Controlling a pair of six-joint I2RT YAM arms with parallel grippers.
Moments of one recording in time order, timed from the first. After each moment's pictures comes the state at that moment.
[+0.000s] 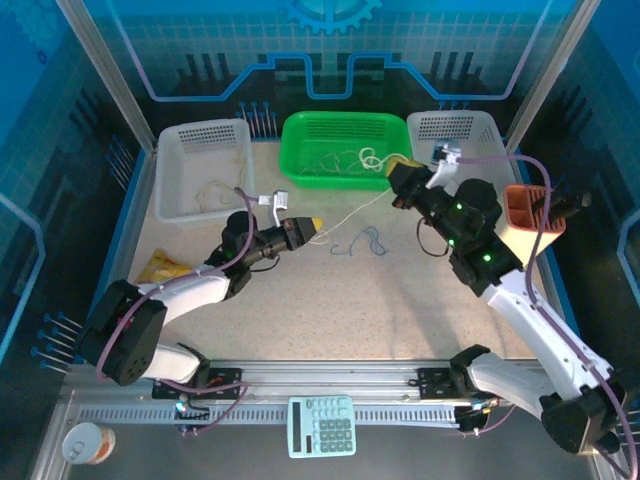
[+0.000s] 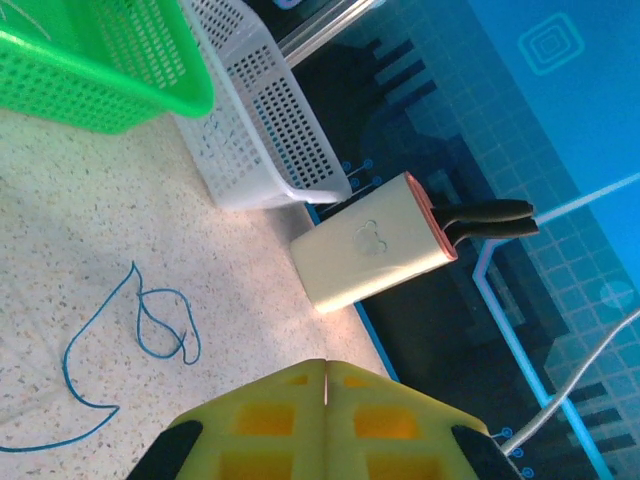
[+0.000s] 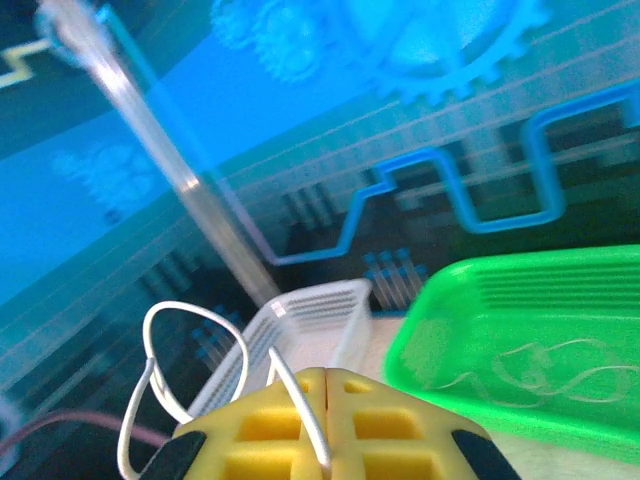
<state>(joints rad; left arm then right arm) -0.46 1.38 0.59 0.70 0.50 -0.91 0.44 0.98 0.98 0.04 -0.05 0.49</state>
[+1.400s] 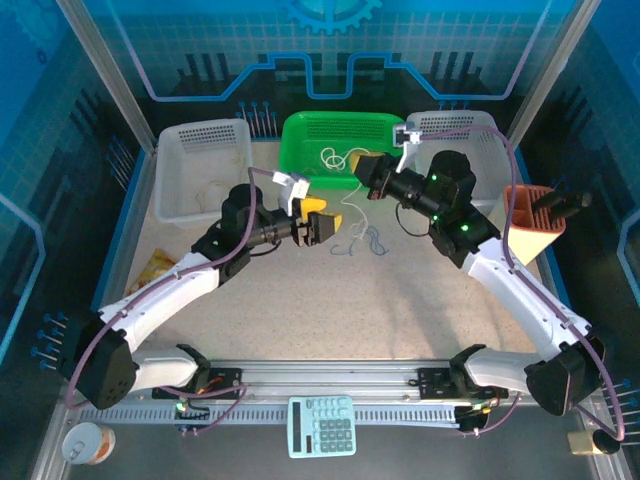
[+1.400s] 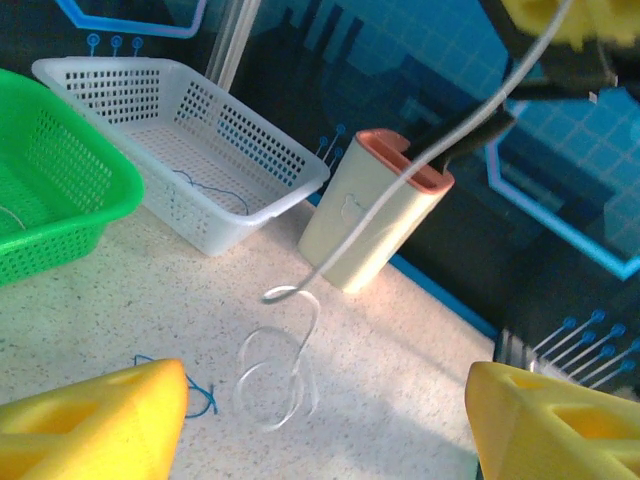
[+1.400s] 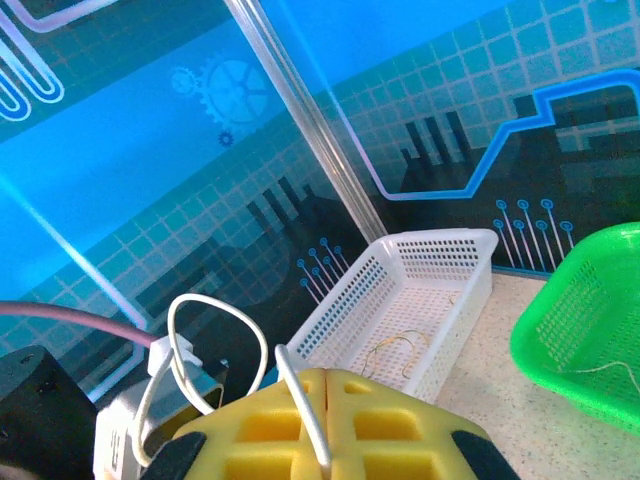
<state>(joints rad) -0.55 1.26 0.92 0.16 0.52 -0.36 0.49 1.21 1.17 0.05 -0.37 0.51</state>
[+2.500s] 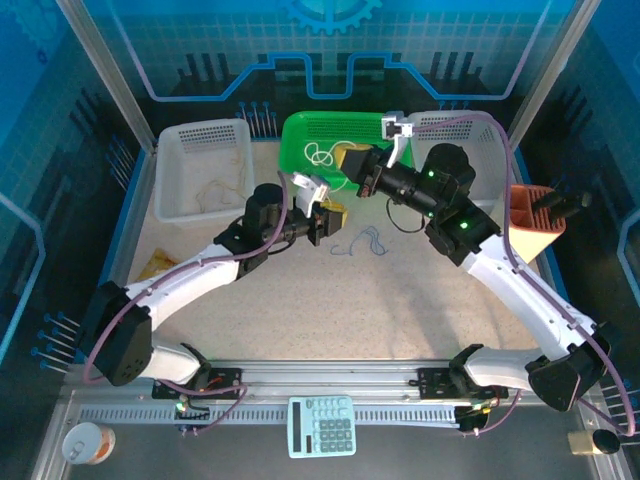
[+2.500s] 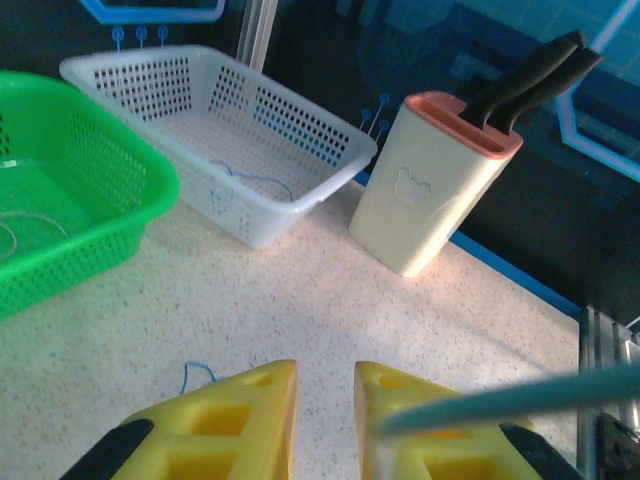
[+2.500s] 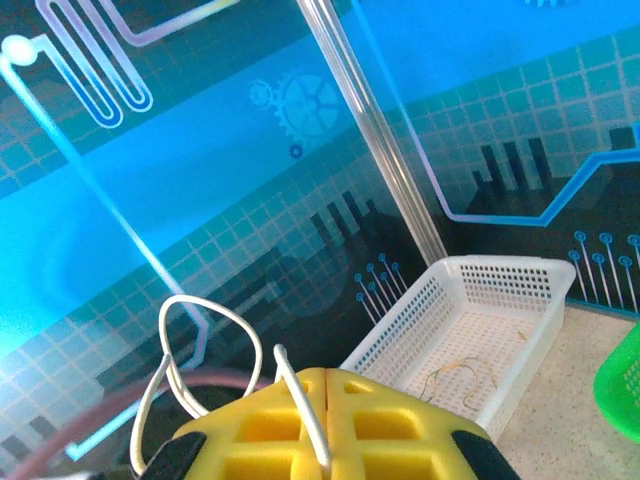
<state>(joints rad) -0.60 1.40 0.94 0.22 0.41 -0.24 0.58 1.23 1.30 0.02 -0.36 0.51</state>
